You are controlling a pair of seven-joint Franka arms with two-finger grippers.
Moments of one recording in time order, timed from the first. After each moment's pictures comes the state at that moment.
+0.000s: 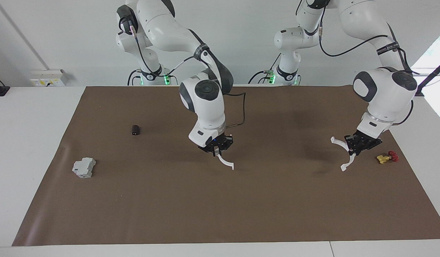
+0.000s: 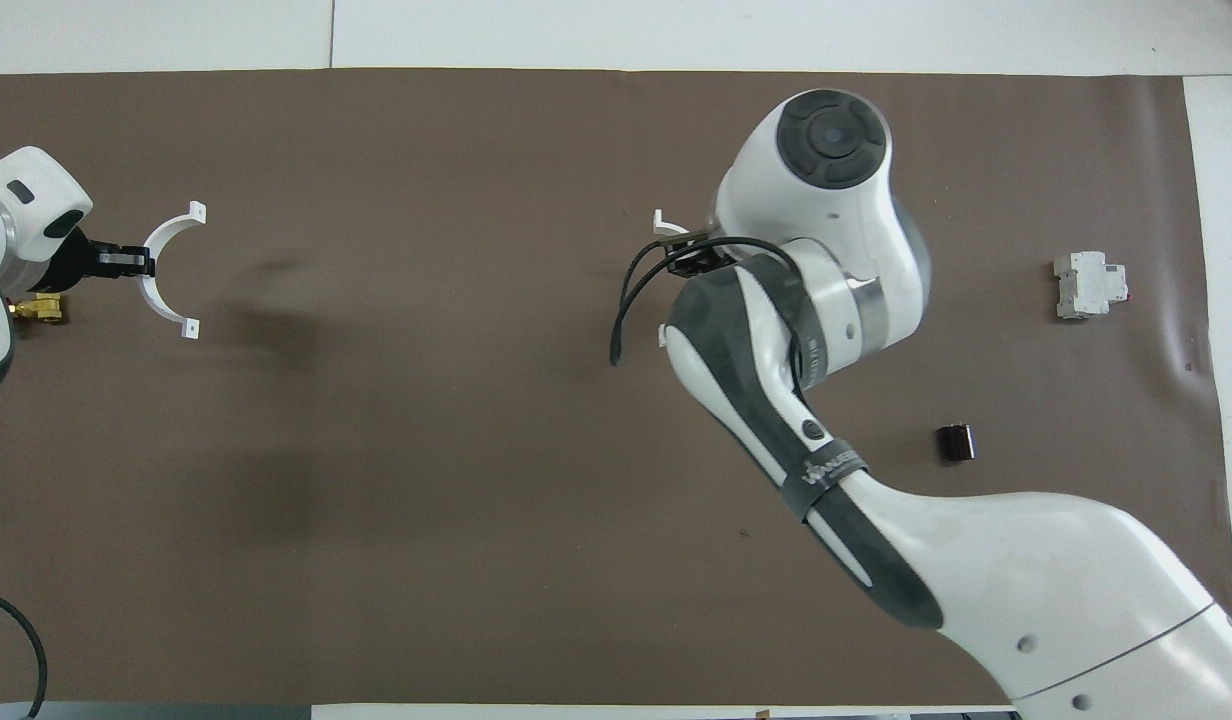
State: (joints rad) left arm 0.05 0.21 0.00 -1.90 -0.01 2.26 0.20; right arm 0.50 0.60 0.04 -1.37 0.03 2.07 0.47
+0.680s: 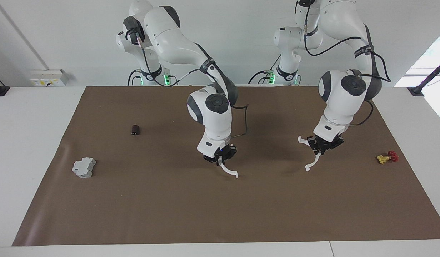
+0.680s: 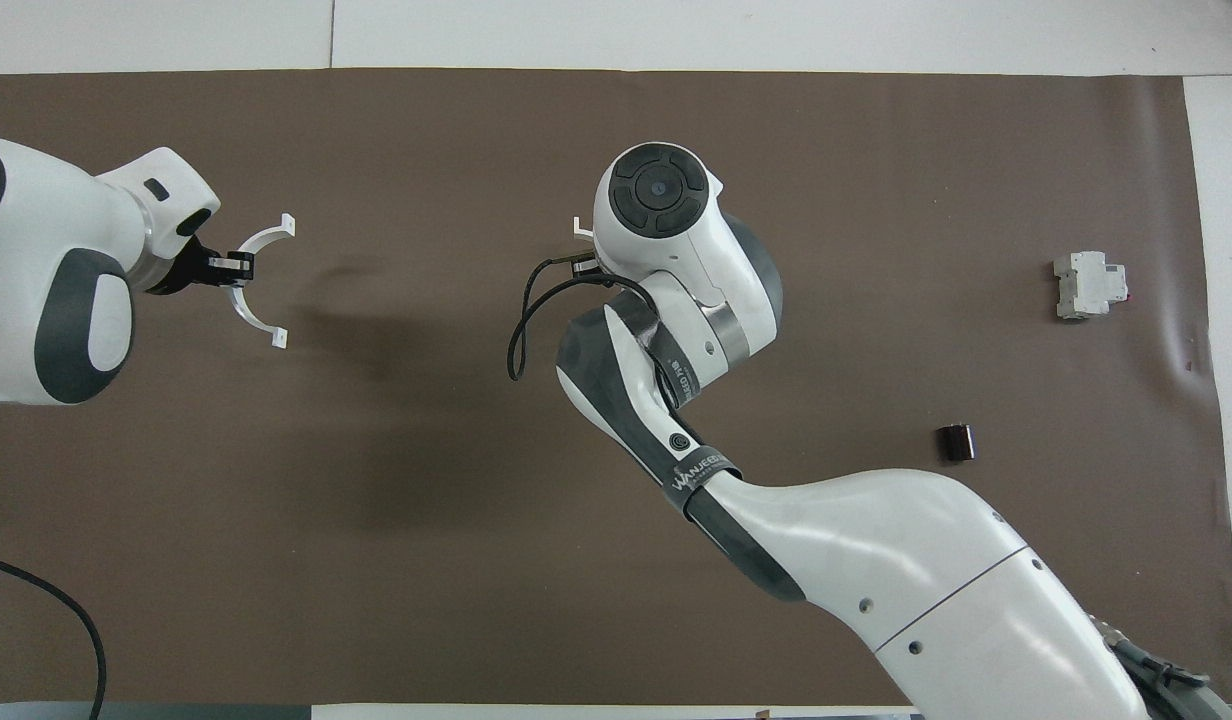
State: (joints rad) left arm -0.20 0.21 0.00 -1.90 0.09 2.20 -0.16; right arm 0.51 0.67 0.03 -1.36 -0.04 2.11 0.35
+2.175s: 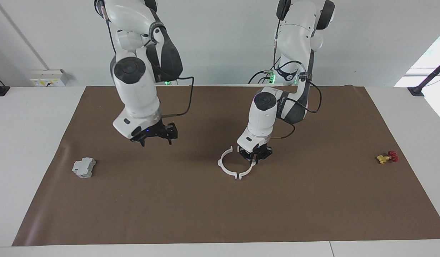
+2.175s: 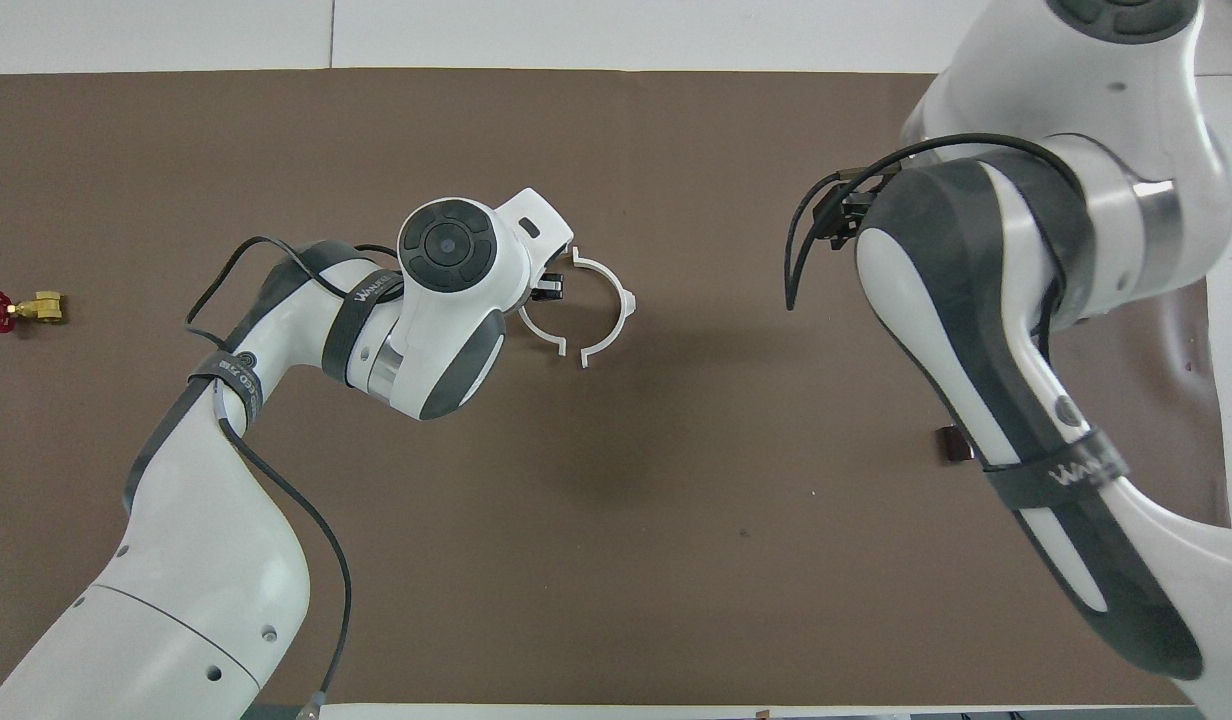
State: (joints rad) left arm -0.54 0.47 0.00 -1.74 0.09 2.32 -0.47; right arm 0.20 0.32 0.01 -1.37 -0.04 1.62 0.18
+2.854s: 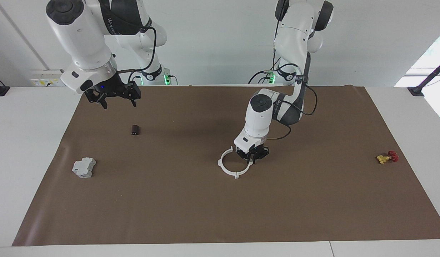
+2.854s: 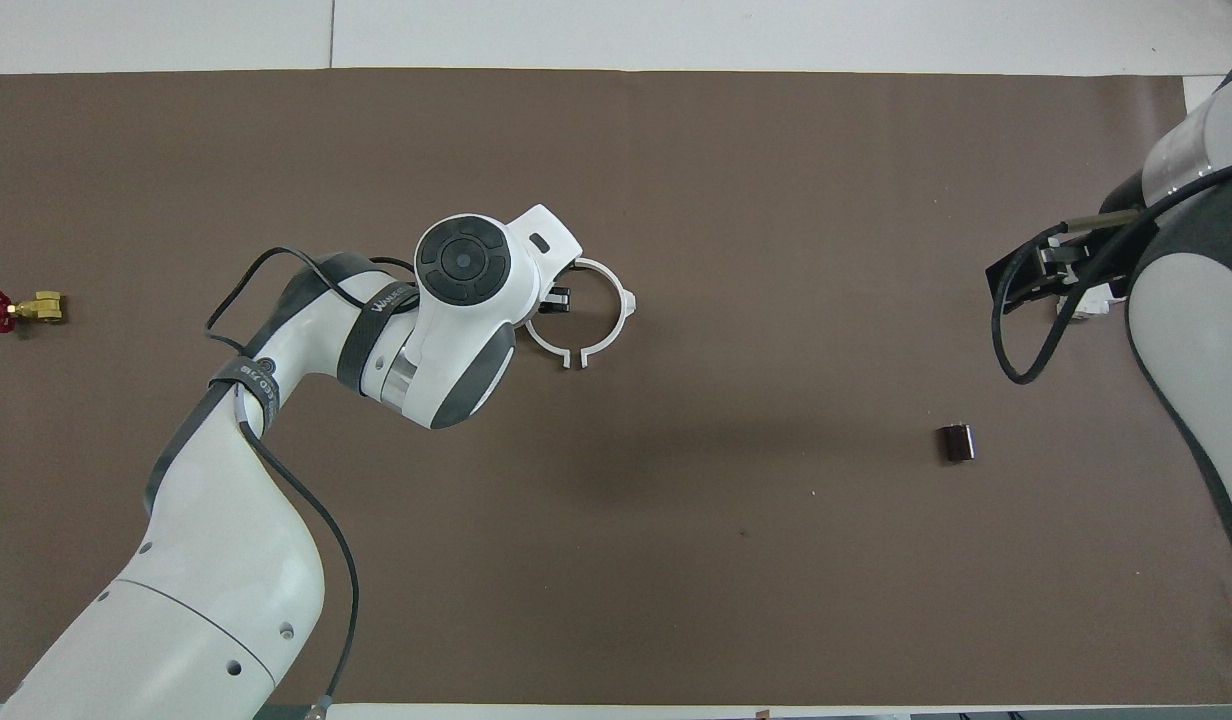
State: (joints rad) left arm -0.55 0.48 0.00 -1.76 0.09 2.34 -0.47; right arm 0.09 0.12 0.01 -1.46 -0.04 1.44 -0.01
